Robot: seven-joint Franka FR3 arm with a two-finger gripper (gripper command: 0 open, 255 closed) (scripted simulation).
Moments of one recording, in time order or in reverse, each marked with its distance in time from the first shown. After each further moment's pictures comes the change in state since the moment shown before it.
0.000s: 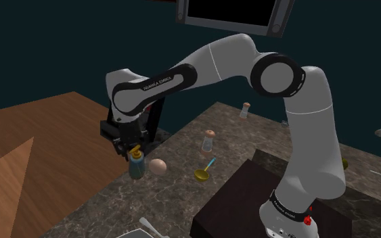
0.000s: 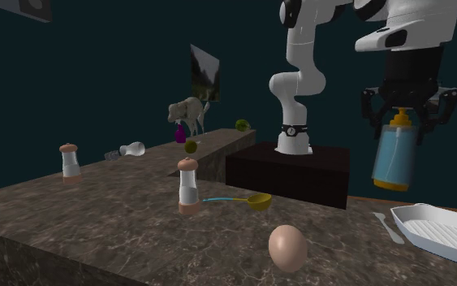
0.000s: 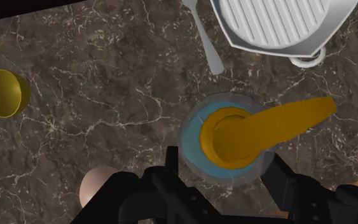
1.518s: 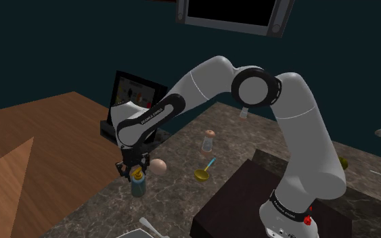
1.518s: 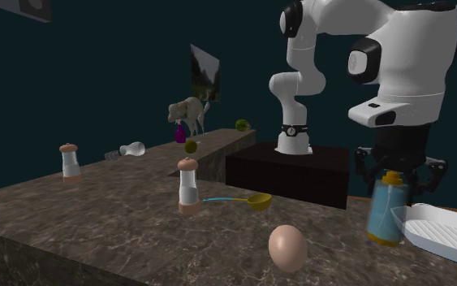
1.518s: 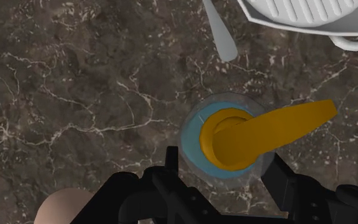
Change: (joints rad) arm 0.016 0.174 -0.023 -0.055 -0.031 0.226 -0.003
